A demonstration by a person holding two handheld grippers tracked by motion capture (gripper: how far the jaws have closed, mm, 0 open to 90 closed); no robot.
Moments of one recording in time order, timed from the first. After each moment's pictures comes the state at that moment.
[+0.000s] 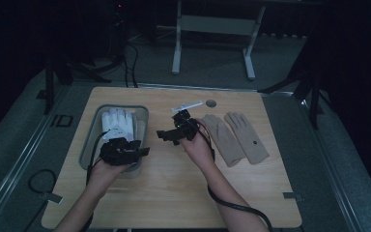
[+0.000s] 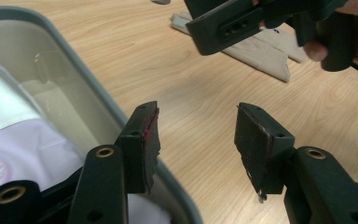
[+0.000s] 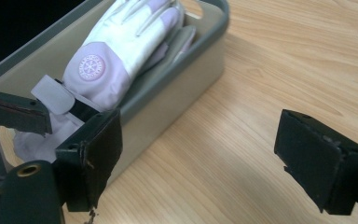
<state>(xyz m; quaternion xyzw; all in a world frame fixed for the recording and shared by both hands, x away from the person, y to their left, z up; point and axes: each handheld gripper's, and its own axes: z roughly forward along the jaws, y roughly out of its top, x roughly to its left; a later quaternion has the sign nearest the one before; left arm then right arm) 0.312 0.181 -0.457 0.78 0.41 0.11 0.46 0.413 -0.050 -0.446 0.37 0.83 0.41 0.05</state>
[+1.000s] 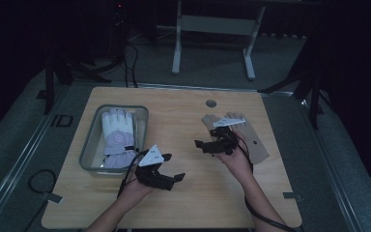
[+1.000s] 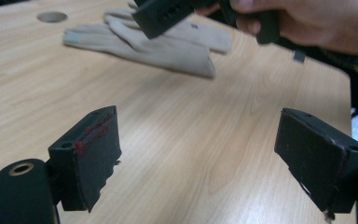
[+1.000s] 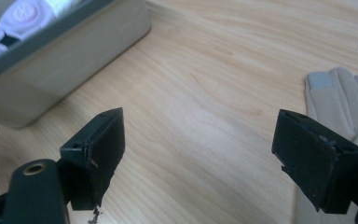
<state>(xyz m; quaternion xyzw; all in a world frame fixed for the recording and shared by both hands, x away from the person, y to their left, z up) 0.283 0.091 -0.500 0.81 0.28 0.10 0.51 0.392 -0.168 -0.475 0.38 0.82 0.42 0.11</state>
